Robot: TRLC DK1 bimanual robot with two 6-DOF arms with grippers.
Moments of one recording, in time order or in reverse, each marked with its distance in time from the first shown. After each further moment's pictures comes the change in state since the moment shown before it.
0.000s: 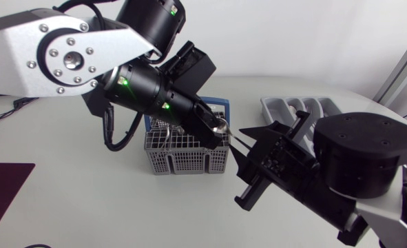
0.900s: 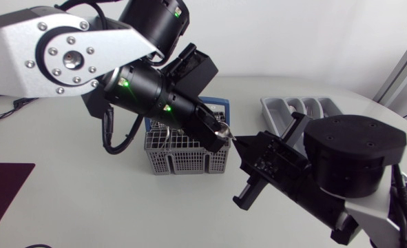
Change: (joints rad) left arm -0.021 0.000 0.007 -0.030 0.004 -0.032; right arm -0.001 0.036 -0.003 0.025 0.017 -0.026
